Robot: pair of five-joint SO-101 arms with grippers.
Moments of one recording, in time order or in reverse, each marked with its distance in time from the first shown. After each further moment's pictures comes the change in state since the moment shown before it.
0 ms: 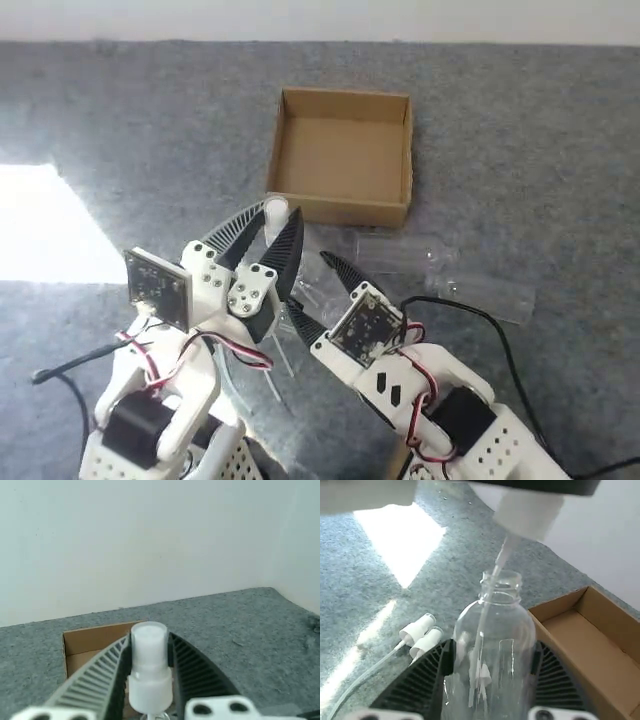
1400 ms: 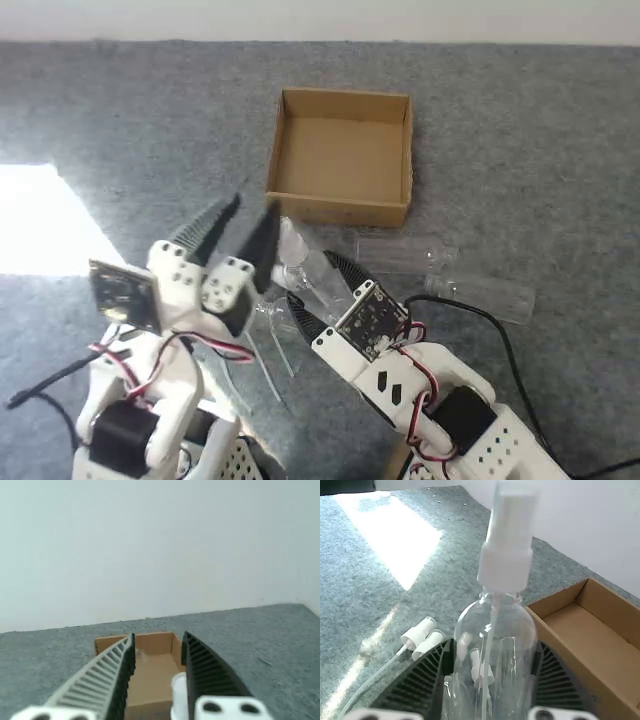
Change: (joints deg) left arm -7.0 -0.3 -4.0 2.5 -0.3; right arm 0.4 0.0 0.0 0.0 -2.8
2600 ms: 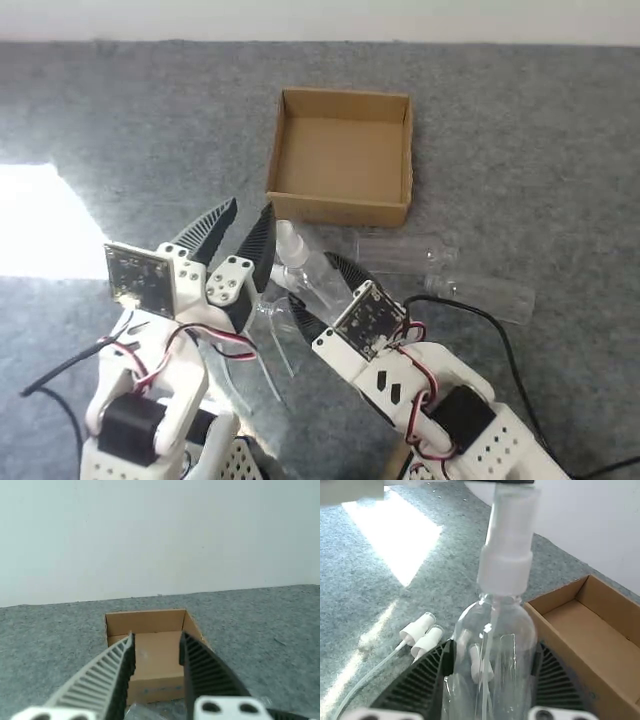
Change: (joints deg) left arm -1.8 -0.1 4.3 2.1 -0.1; right arm 0.2 0.1 0.1 0.1 0.4
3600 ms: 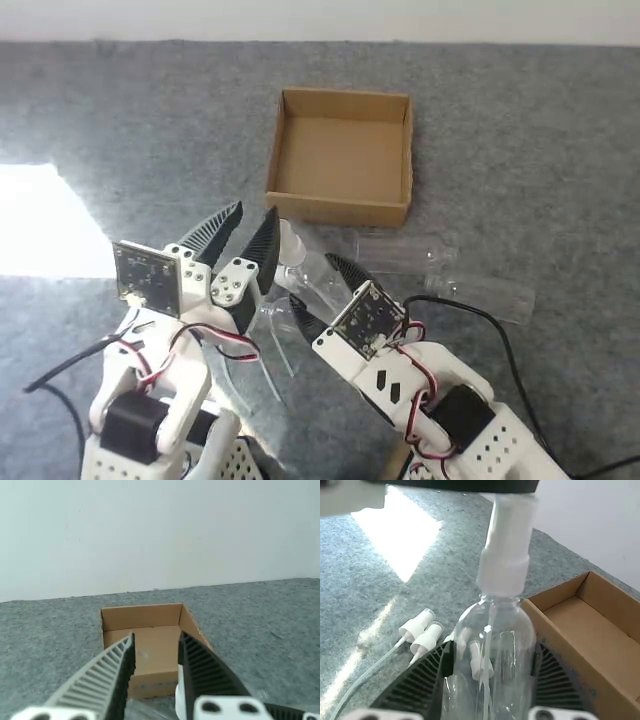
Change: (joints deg) left arm 1.3 -0.1 1.5 0.0 0.0; right arm 0.0 0.0 0.1 0.1 0.0
